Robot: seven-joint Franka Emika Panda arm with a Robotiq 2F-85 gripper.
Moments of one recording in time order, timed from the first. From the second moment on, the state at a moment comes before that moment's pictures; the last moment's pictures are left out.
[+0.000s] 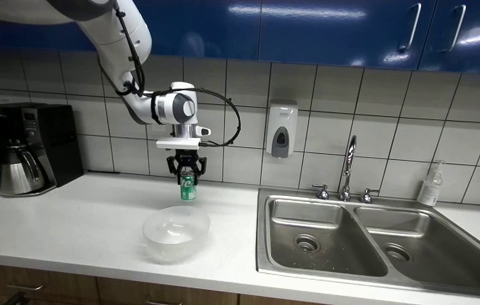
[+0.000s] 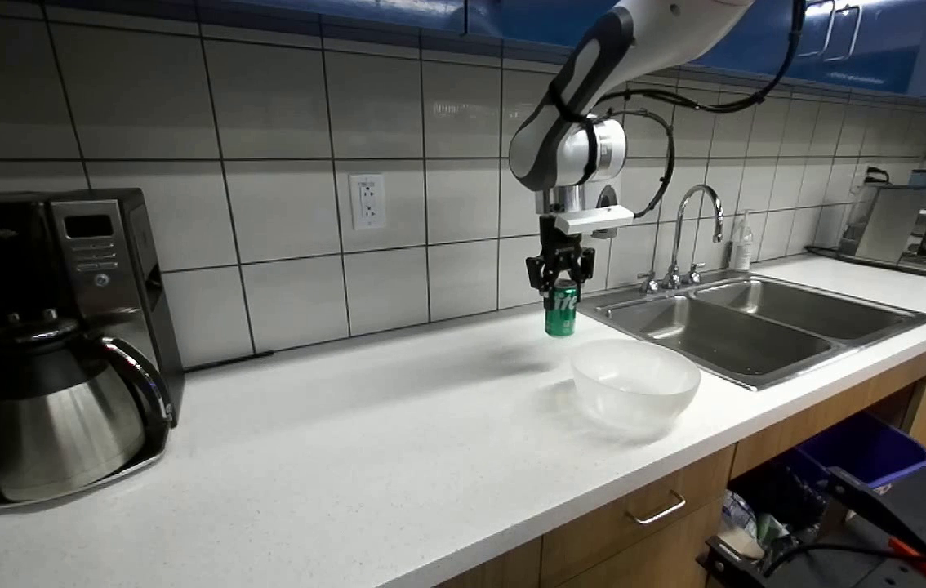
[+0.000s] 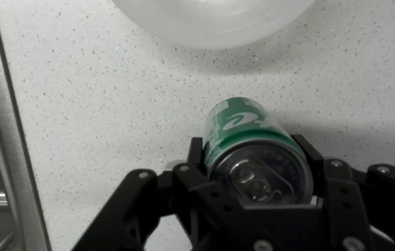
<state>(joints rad) -0.10 0.66 -0.05 -1.65 -0.06 2.26 -0.14</state>
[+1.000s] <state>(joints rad) -0.08 0.22 -0.04 -2.17 -0.08 2.39 -0.17</state>
